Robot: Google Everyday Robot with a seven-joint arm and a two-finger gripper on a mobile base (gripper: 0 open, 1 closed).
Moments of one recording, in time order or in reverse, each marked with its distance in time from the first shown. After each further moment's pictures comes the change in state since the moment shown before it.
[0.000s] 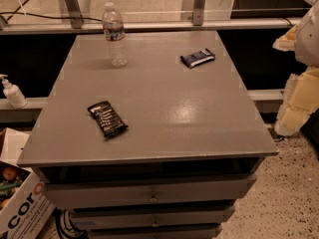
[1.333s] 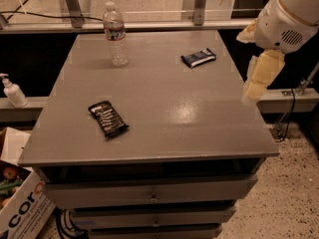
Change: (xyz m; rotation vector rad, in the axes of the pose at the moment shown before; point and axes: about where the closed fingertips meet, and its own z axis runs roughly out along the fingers) arm -0.037 -0.070 0.055 -0.067 -0.129 -0.078
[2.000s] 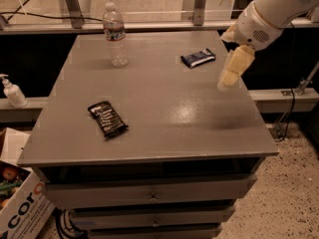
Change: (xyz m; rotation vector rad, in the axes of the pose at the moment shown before) arm -0.018 -0.066 0.056 -0.024 -0.128 0.066
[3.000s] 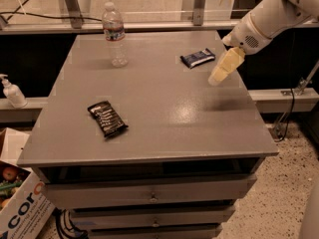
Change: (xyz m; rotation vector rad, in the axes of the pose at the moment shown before) arm 0.011 -0.049 0.038 0.039 -0.102 0.151
